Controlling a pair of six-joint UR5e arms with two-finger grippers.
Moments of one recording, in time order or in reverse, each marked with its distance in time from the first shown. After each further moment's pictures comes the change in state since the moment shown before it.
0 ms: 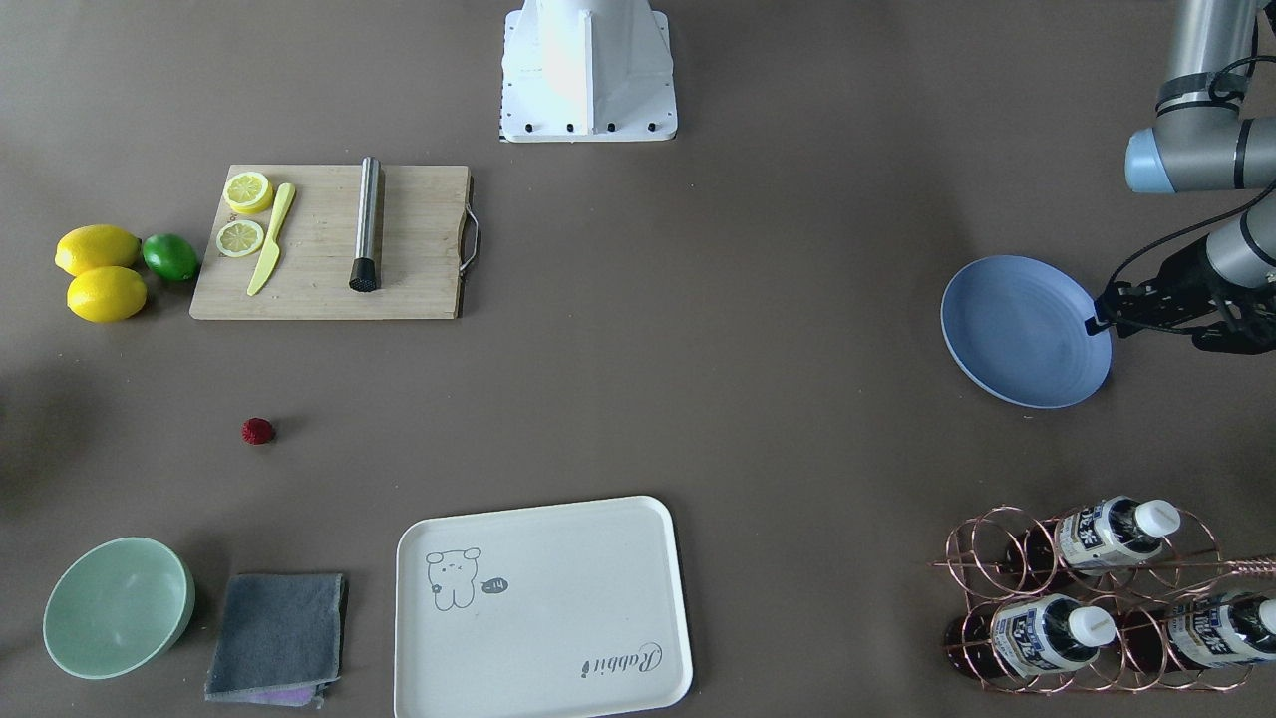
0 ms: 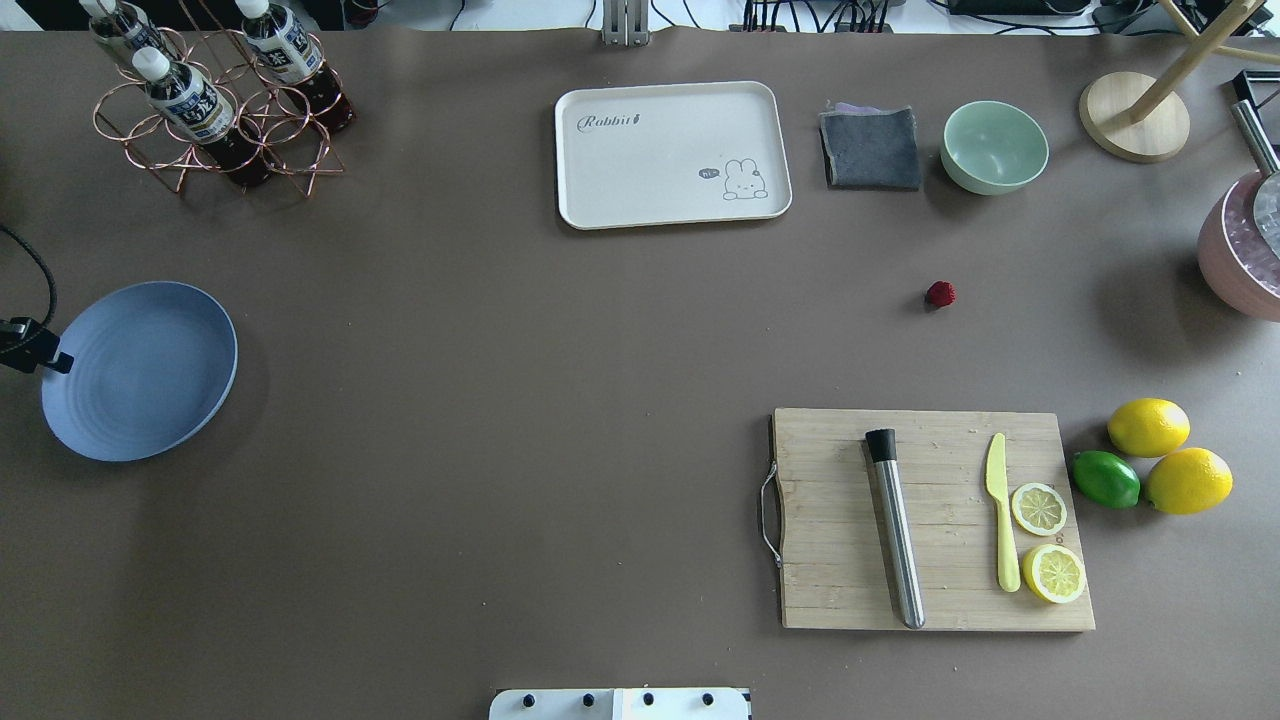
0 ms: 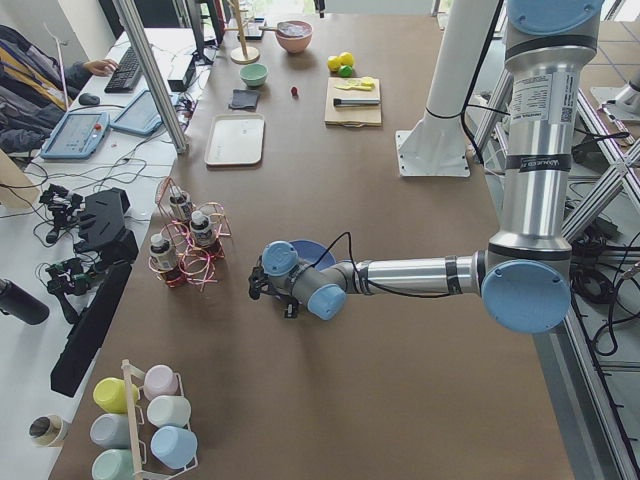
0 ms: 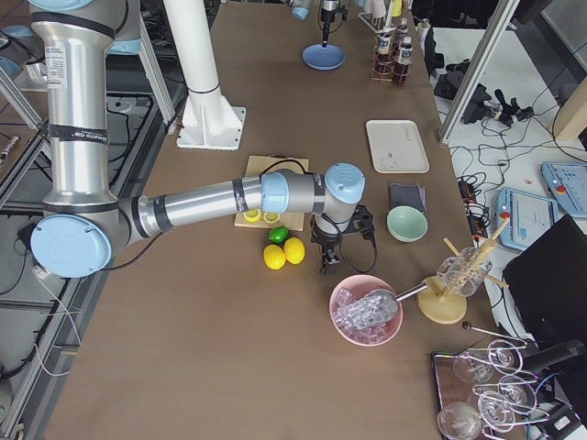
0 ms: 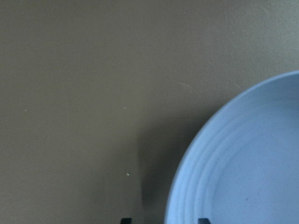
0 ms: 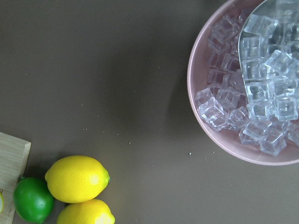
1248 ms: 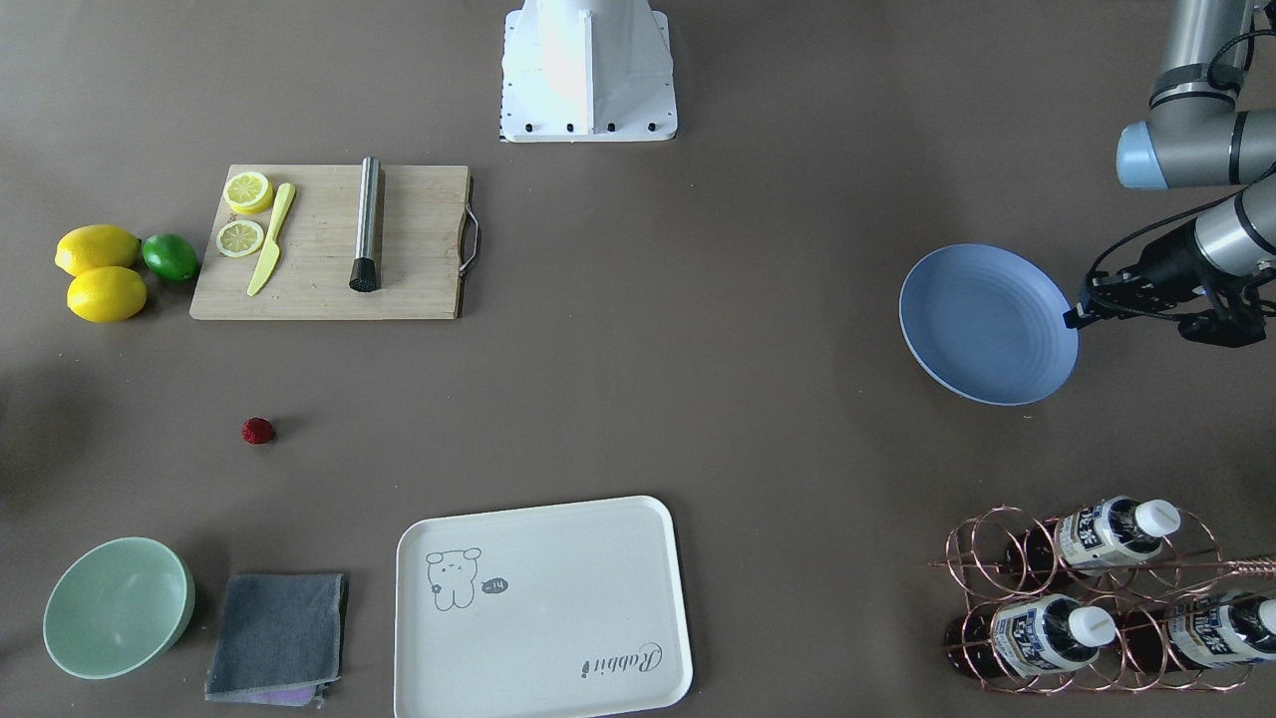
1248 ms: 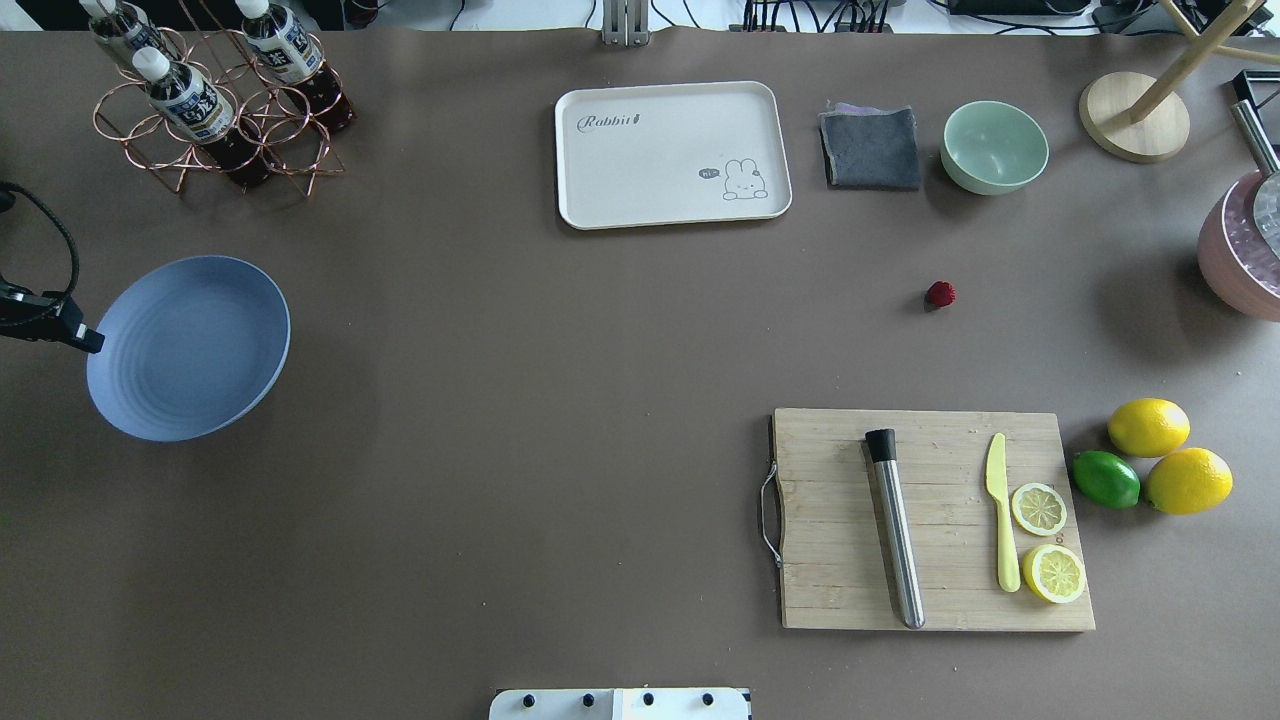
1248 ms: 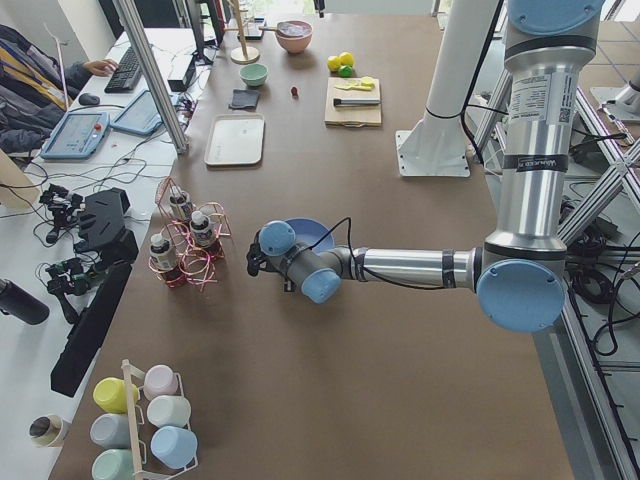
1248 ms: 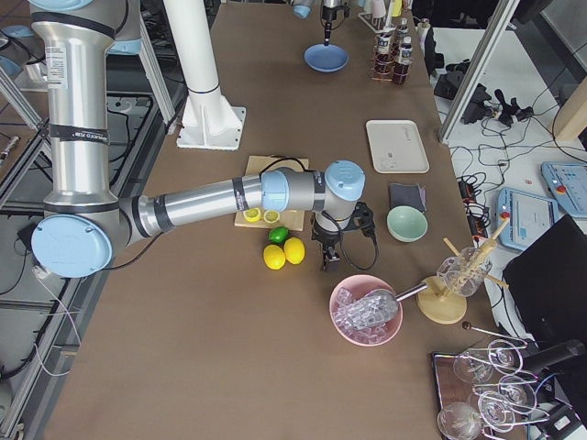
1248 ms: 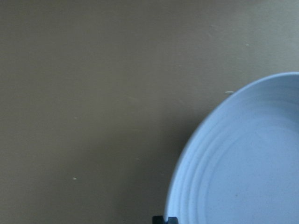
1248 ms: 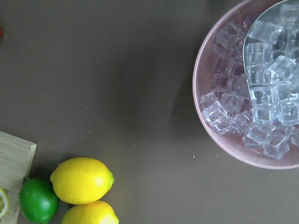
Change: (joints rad) left arm -0.003 -0.044 -0.109 -0.030 -0.132 -0.137; right arm -0.001 0.003 0.009 0.000 0.005 0.000
